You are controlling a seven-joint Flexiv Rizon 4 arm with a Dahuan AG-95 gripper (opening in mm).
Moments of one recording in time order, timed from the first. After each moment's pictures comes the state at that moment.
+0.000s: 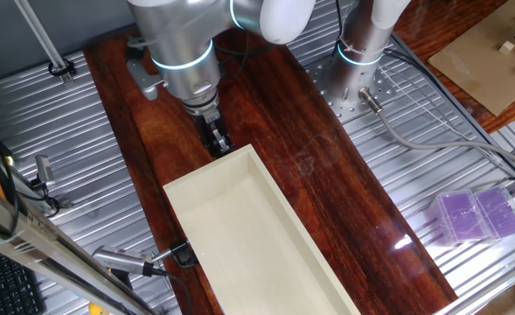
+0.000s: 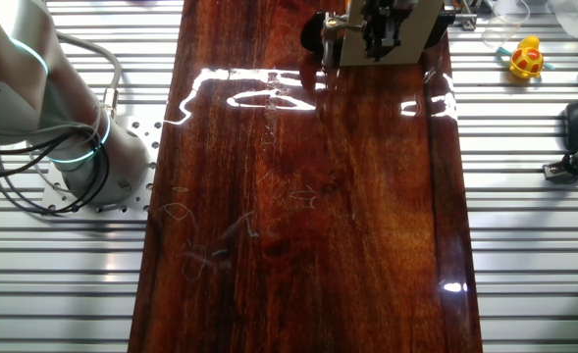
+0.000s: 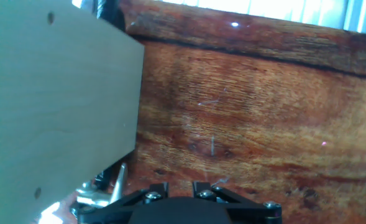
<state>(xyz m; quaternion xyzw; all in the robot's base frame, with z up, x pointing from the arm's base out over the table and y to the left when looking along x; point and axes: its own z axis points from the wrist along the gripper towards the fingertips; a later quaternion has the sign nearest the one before) 0.494 0.151 0.190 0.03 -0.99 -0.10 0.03</state>
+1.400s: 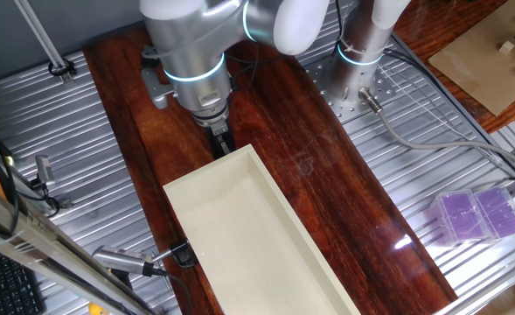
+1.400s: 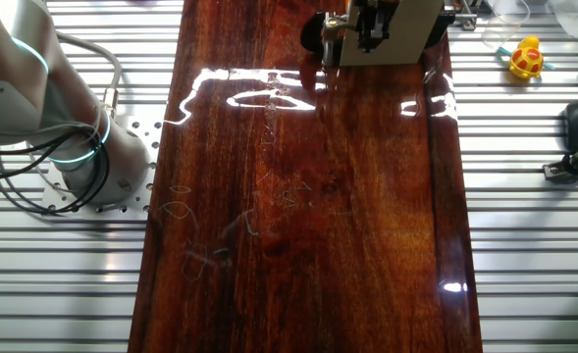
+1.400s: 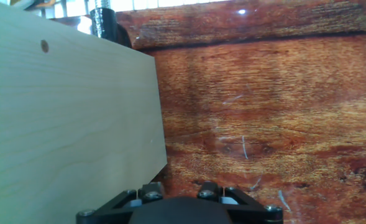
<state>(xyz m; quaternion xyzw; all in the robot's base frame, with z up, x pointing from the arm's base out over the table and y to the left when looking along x) 0.488 0.182 0.177 -0.03 -0.99 -0.11 0.03</state>
